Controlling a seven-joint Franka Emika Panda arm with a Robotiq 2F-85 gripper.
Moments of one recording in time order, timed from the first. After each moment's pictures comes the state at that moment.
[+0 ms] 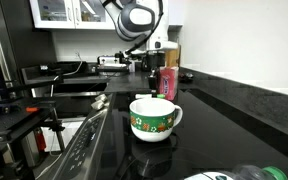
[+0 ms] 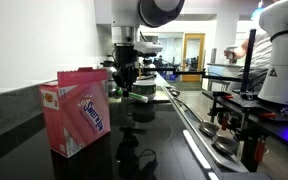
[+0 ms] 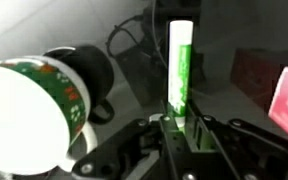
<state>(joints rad) 0.26 0.55 -0.16 -1.93 -0.02 2.49 0.59</state>
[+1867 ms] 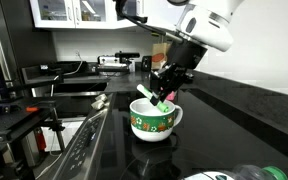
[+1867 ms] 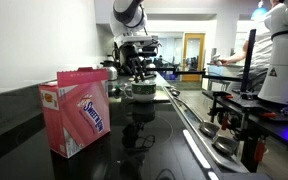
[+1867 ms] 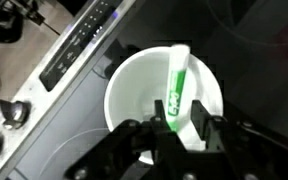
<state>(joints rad) -0.12 0.72 -0.16 -1.53 0.29 1.81 0.53</state>
